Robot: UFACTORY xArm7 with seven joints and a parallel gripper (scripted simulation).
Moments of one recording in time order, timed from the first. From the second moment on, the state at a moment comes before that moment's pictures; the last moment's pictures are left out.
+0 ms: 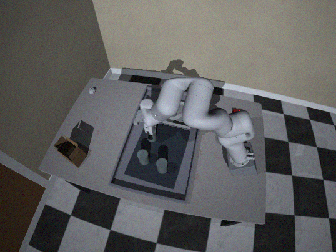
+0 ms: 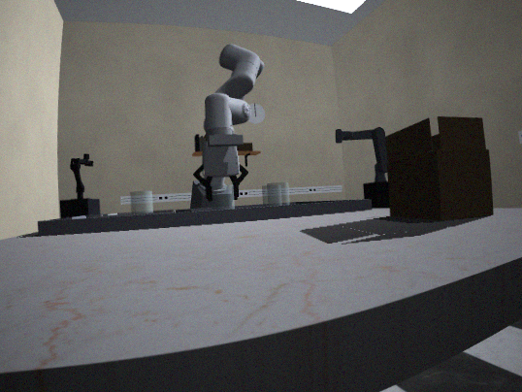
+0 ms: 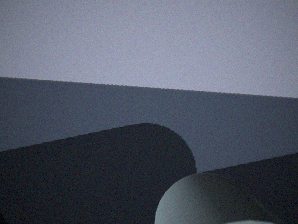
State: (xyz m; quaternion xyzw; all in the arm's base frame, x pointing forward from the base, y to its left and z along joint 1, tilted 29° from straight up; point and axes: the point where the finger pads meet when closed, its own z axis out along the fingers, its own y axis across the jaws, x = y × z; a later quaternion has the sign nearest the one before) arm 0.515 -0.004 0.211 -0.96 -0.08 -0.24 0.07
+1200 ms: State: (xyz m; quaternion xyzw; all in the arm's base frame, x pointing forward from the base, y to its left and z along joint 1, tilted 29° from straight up) arm 0.512 -0.005 0.214 -0.96 -0.08 -0.24 0.07
